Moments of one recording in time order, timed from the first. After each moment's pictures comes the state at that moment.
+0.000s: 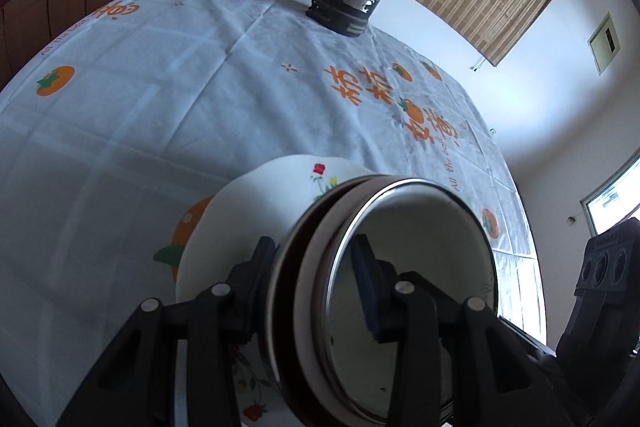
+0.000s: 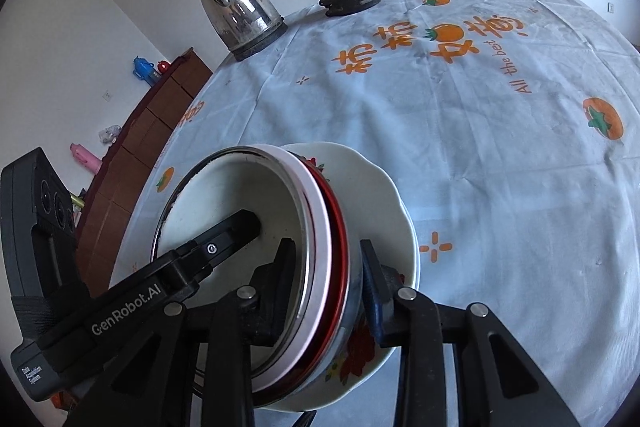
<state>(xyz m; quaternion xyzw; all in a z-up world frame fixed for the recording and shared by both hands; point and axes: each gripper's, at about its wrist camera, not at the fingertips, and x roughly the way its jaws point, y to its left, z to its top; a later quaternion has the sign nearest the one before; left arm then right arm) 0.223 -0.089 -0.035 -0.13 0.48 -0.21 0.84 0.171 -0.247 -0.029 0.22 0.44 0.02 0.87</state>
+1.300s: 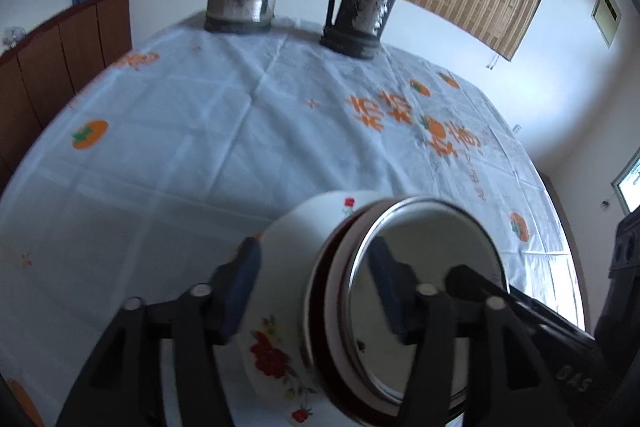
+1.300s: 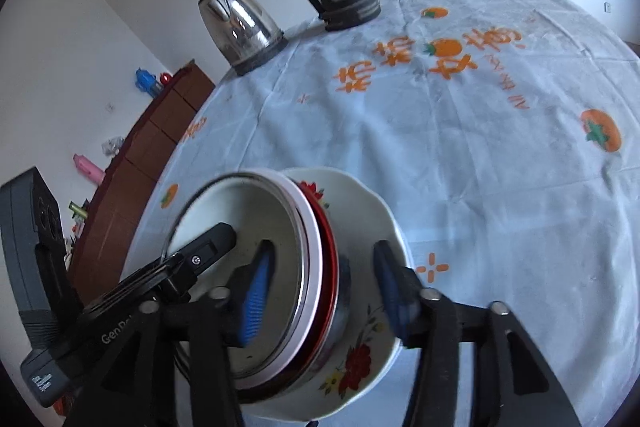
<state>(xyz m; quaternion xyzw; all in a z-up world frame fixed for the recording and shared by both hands) 0.217 -0.081 -0.009 -0.06 0.43 -0.17 0.89 0.164 -0.259 -0.009 0.23 0.40 0.01 0.89</state>
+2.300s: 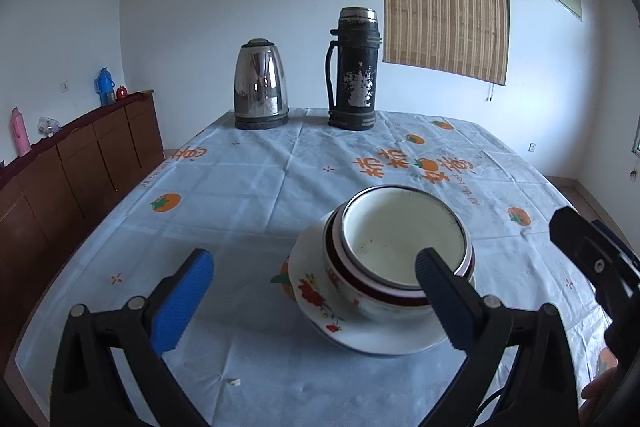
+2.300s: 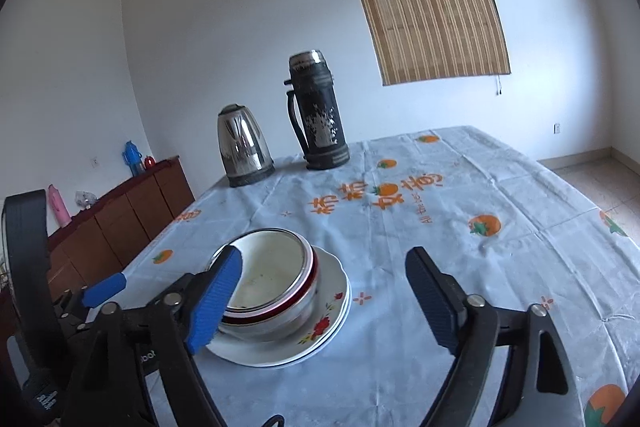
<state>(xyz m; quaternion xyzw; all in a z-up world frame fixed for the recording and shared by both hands) 0.108 -0.055 0.024 0.02 0.27 -0.13 0.95 0.018 -0.216 0.050 0.11 0.18 -0.09 0.97</state>
